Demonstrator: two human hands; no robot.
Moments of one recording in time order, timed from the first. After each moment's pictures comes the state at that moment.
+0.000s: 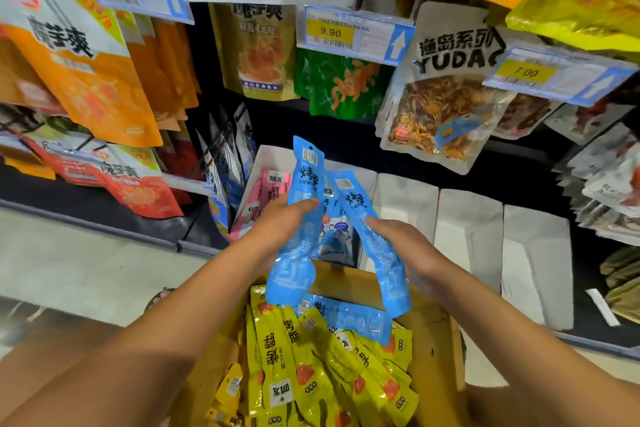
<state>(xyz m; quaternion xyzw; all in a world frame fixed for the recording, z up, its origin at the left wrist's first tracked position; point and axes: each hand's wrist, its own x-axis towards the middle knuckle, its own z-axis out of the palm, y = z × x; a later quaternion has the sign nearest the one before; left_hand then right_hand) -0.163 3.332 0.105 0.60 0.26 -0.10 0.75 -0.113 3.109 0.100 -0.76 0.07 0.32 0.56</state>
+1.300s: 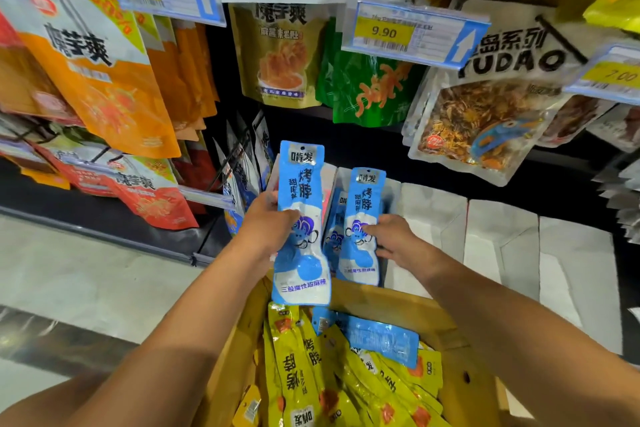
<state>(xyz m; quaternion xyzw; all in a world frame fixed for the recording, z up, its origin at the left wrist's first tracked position) -0.163 3.382 0.116 0.68 0.29 -0.01 0.67 -0.027 3.185 -0.002 -0.78 0.15 0.30 0.53</state>
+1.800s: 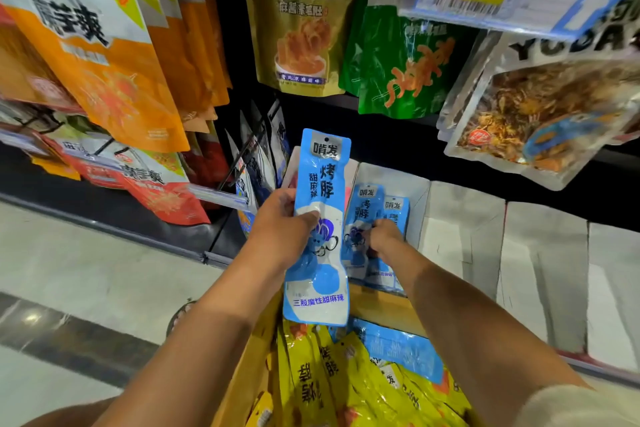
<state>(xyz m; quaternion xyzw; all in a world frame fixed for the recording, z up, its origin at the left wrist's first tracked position) -0.155 3.392 0.107 0.66 0.33 0.00 0.67 0.018 3.244 -0.110 -0.88 0.13 0.26 0.37</state>
